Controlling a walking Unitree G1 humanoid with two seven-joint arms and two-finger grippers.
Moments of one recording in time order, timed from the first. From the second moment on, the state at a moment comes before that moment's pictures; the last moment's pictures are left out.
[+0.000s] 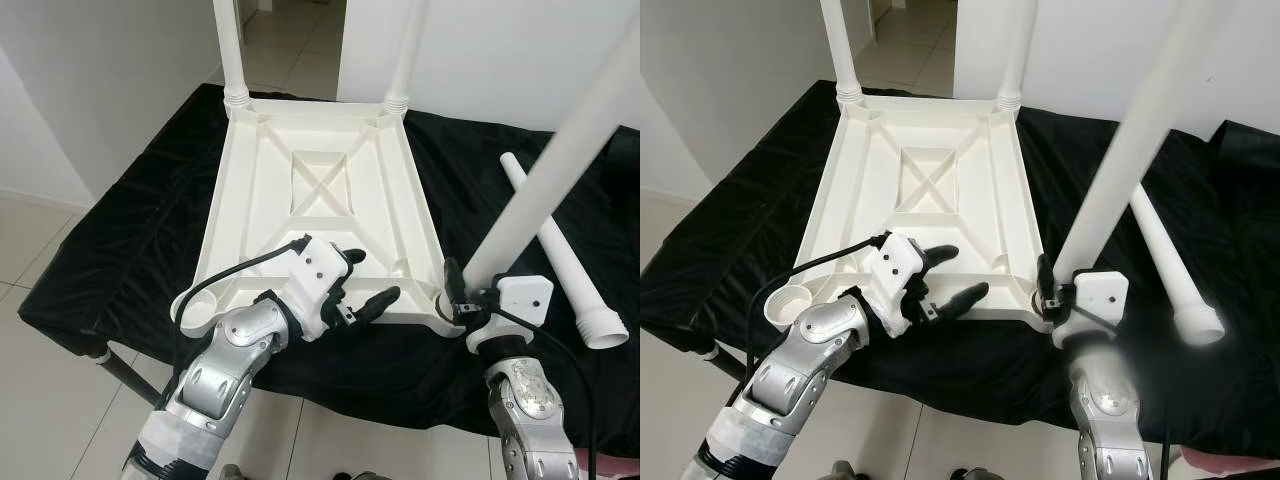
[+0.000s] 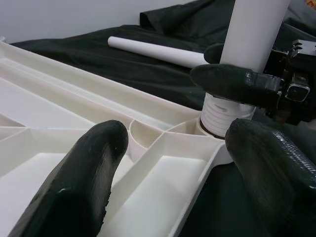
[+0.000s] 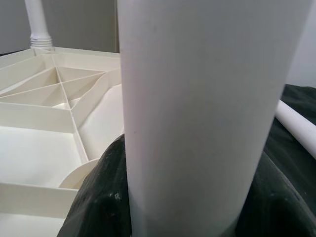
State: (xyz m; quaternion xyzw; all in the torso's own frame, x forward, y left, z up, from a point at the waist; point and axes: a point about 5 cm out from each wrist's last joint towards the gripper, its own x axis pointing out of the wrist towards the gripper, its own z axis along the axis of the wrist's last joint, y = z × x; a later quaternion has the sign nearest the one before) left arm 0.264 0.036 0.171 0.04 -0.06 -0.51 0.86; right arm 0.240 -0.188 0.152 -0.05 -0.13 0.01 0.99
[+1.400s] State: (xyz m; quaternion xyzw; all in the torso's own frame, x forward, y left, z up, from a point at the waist) left arm 0.267 0.039 0.174 0.04 -0.03 -0.53 0.85; right arm 0.252 -0.184 0.140 -0.01 -0.11 0.08 0.99
